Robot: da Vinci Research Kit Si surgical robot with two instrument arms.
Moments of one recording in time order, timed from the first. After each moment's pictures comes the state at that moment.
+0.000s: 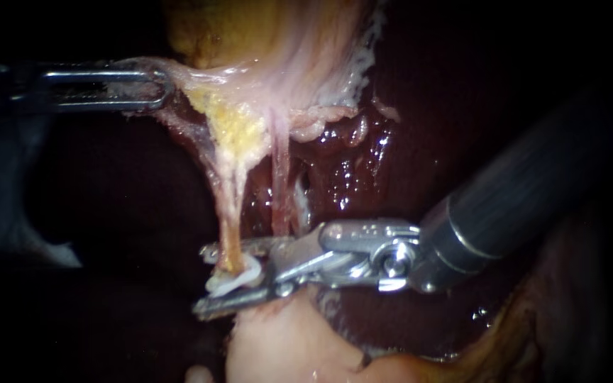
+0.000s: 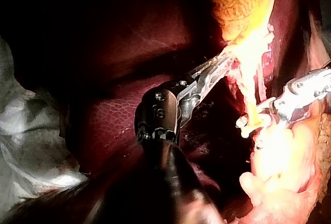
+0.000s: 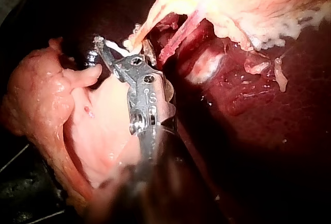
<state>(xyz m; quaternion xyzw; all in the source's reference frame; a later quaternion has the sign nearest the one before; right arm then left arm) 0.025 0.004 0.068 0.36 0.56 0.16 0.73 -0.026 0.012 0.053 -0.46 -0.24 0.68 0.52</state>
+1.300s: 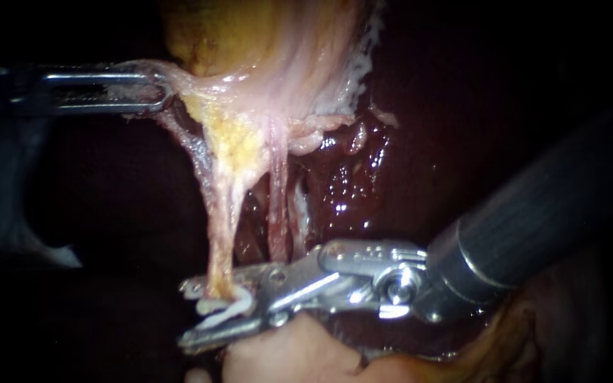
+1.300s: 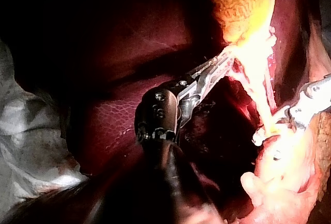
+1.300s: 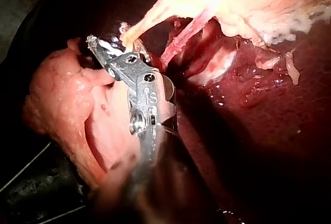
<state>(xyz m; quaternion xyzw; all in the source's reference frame) 0.025 0.003 0.063 0.39 0.58 0.14 0.70 -0.026 0.012 0.053 -0.46 -0.24 0.68 0.52</state>
